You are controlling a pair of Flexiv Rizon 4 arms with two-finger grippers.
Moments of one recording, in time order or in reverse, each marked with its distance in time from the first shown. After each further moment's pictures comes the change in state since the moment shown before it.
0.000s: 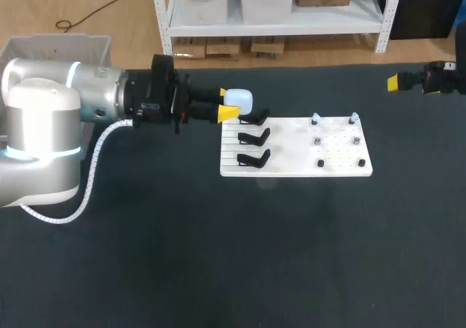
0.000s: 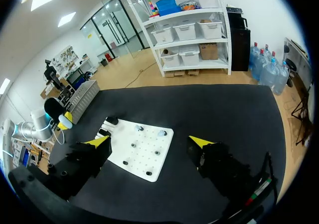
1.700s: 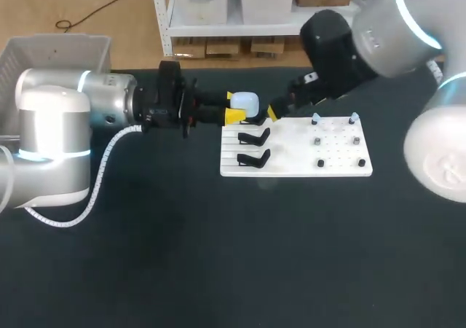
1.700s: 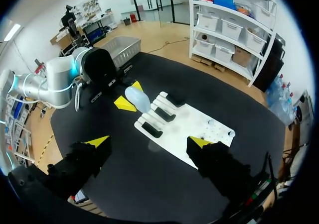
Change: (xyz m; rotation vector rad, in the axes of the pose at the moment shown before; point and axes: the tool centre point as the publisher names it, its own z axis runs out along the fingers) left arm 0.008 0.006 0.011 0.004 -0.047 -0.006; right arm 0.037 0.211 0.047 0.009 0.288 -0.334
